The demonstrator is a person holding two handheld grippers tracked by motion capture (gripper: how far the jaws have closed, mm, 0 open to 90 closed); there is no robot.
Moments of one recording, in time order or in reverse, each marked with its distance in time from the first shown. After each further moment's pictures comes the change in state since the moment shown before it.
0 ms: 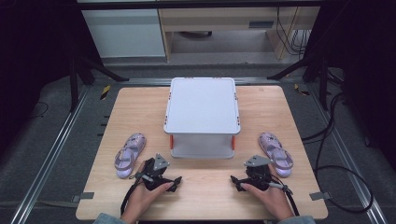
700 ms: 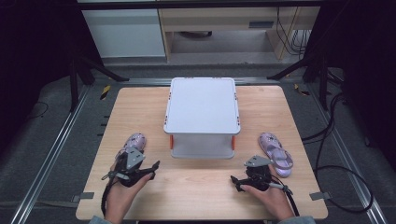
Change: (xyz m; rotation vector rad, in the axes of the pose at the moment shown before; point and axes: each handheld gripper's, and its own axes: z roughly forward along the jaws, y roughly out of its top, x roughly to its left) left arm 0.033 0.008 -0.085 -0.157 0.223 -0.012; right arm 0.001 -0.001 -0.001 0.001 -0.006 0.004
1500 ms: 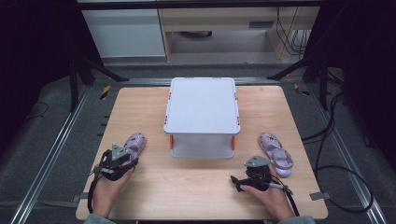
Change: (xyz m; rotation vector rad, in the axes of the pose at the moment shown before) left arm 0.052 -0.031 0.019 0.150 0.044 -0.105; right arm 0.000 0.000 0.000 0.000 -0.001 0.001
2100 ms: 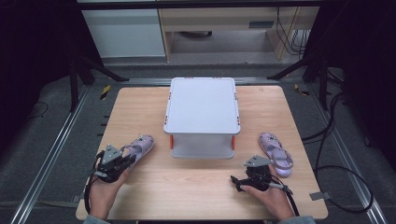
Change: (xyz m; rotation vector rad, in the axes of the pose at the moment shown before) left arm -0.013 0.006 -0.033 -0.143 -0.106 -0.019; right arm 0.000 0.000 0.000 0.000 0.001 -0.001
